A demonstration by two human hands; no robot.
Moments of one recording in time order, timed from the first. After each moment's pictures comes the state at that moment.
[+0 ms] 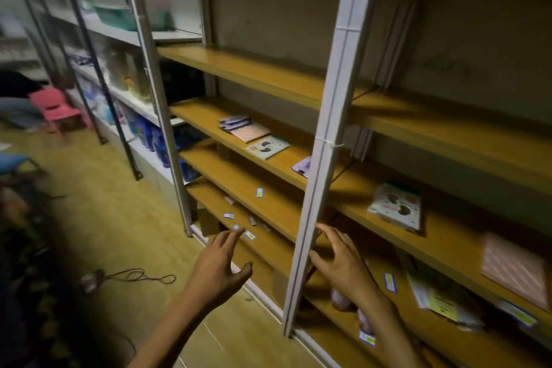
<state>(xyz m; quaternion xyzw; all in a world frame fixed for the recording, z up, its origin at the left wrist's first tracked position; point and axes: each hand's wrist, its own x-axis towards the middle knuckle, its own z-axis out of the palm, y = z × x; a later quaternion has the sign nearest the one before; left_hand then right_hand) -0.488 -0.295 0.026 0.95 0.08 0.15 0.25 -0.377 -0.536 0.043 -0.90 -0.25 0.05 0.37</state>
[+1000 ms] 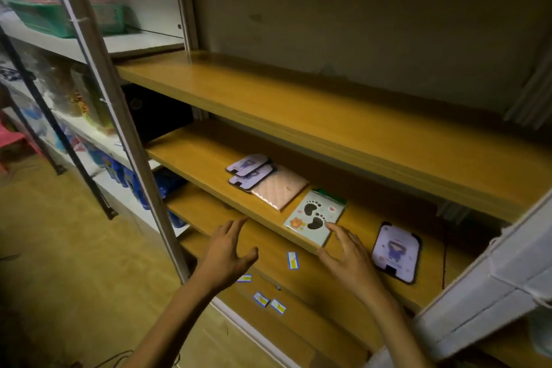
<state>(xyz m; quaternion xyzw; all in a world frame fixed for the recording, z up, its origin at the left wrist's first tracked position) -0.159 0.003 0.015 0.95 0.05 0.11 0.30 -0.098 -0.260 0.014 -0.90 -0.15 0.03 0.40</state>
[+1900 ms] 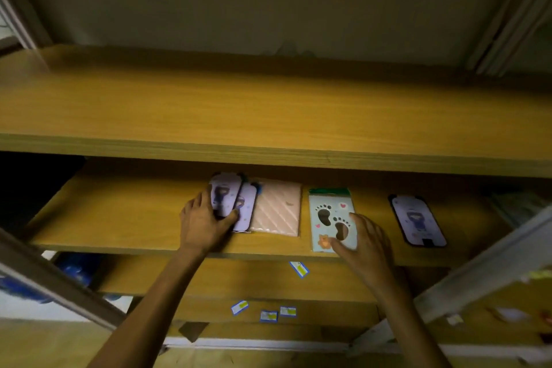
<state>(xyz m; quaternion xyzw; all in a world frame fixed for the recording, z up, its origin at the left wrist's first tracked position) 0.093 0.146 -0.019 0.96 -0.06 0.05 0.26 -0.046 -0.162 -0.036 -0.95 0.20 -0.11 0.22</state>
